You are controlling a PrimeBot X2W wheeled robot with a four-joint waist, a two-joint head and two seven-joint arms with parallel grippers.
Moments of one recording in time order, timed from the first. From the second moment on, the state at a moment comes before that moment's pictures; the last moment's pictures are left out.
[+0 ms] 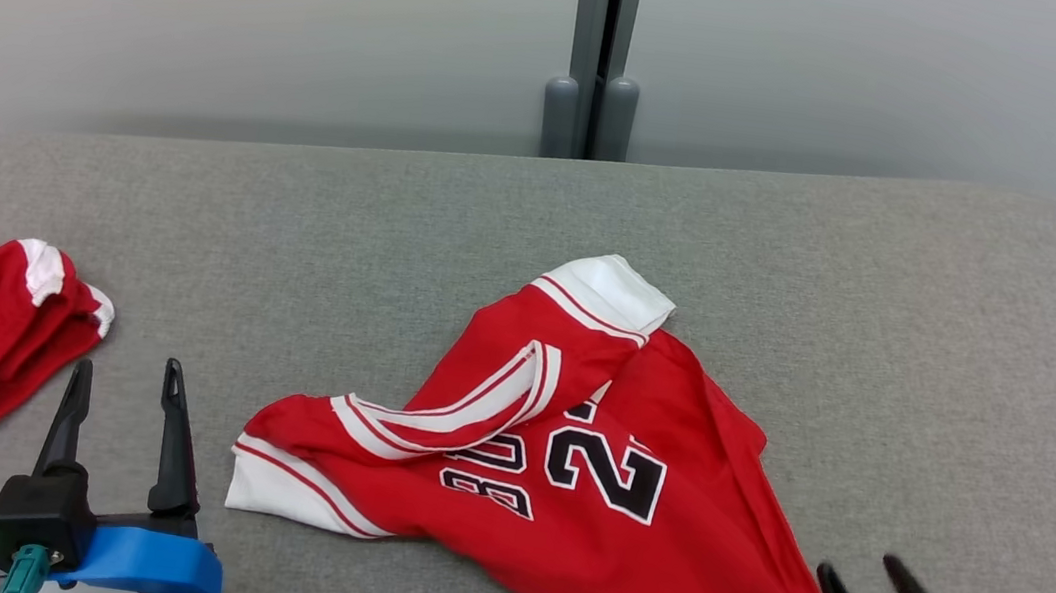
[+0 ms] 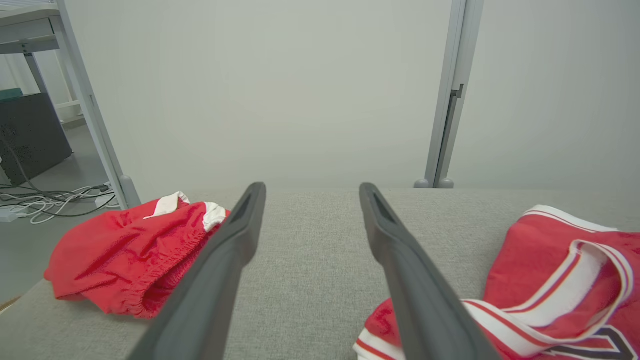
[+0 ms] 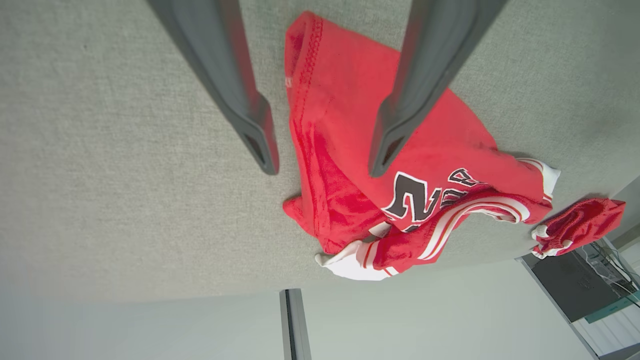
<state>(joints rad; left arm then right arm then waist) -0.02 0.06 0.08 0.19 -0.04 0.00 -0.26 0.21 -0.30 0.17 -0.04 0.46 0.13 -0.05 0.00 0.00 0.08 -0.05</state>
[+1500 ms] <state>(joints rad) -0.13 0.05 -0.01 0.20 -0.06 0.04 -0.26 -0.70 -0.35 0.59 0.95 0.54 0.13 -0.06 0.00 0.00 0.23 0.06</state>
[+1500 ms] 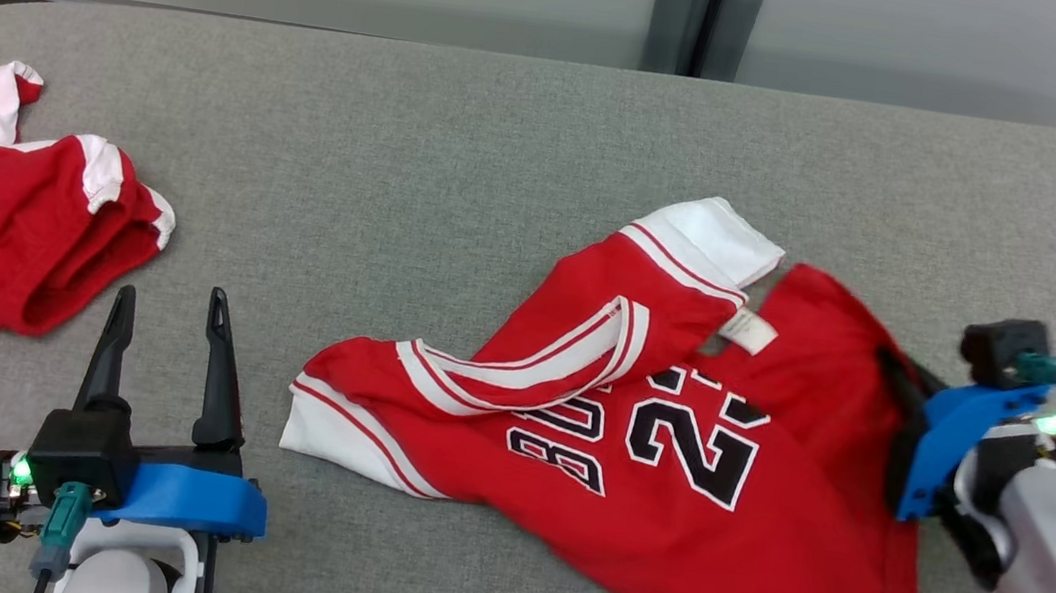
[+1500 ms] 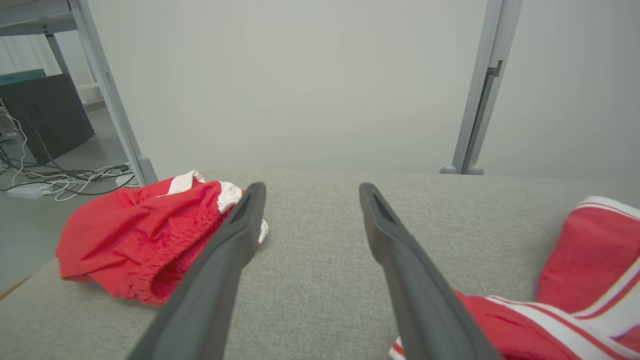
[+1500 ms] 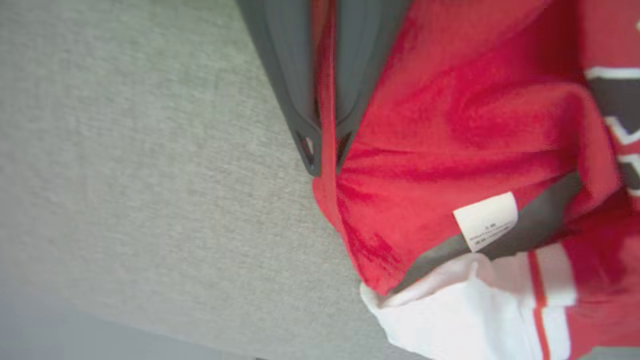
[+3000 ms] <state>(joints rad) -0.09 0.05 0.03 0.22 -0.02 0.00 -0.26 -0.13 -0.17 0.07 0.20 0.29 0.13 -0.26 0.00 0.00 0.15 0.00</state>
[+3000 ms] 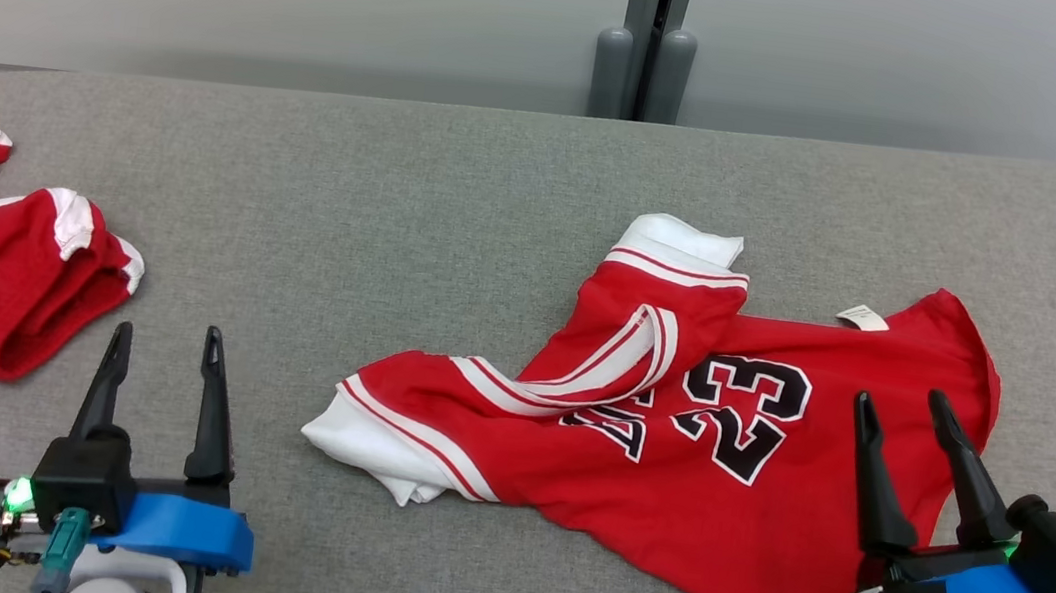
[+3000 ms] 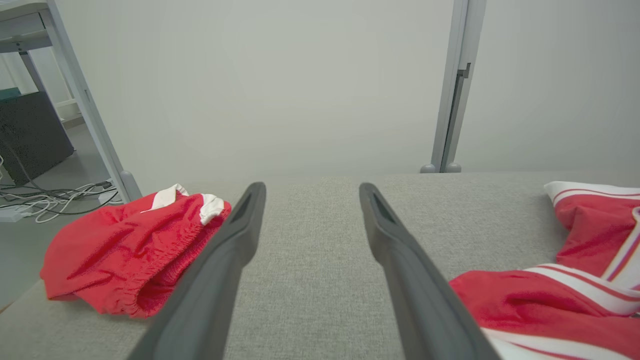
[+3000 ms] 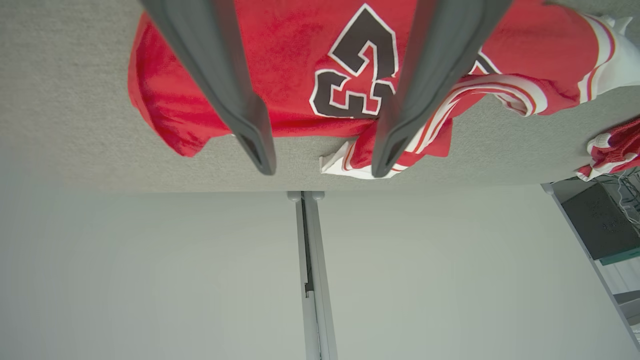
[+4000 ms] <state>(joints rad) -0.57 0.35 -0.76 0.52 -0.34 -0.13 0.26 -0.14 -0.17 0.06 0.21 0.29 0.13 -0.26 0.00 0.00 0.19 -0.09</state>
